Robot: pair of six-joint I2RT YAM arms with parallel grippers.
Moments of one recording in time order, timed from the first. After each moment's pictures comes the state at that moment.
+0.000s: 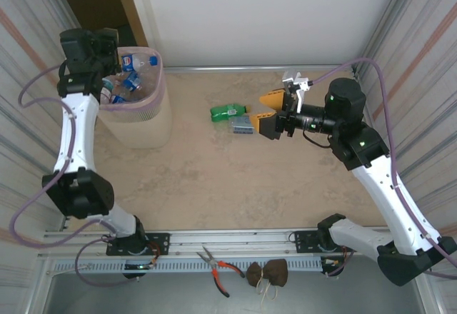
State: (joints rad) left arm 0.14 1.62 1.75 -0.43 0.24 -1.34; right arm 0.46 1.04 1.30 -0.41 -0.75 0.19
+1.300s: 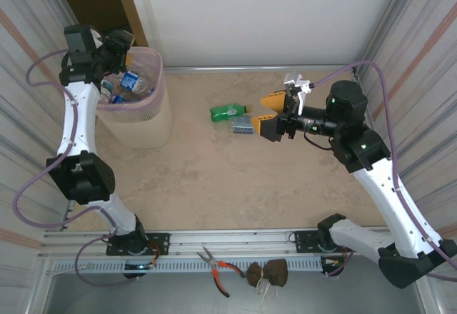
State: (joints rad) left arm 0.15 1.72 1.87 -0.56 0.45 -1.04; right arm 0.46 1.02 1.29 -0.41 -0.75 0.19
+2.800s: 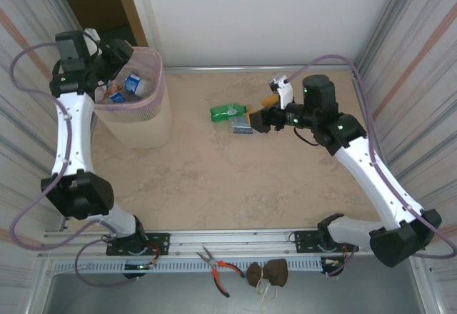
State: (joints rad) left arm 0.16 1.56 1.78 -0.66 0.43 -0.67; right arm 0.46 1.21 1.30 -0.56 -0.48 0.06
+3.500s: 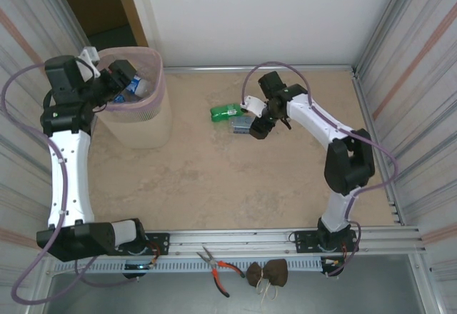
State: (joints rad) left arm 0.16 1.23 1.51 -0.69 0.54 -0.63; right arm 0.45 1.86 1.58 -0.91 -0.13 -0.66
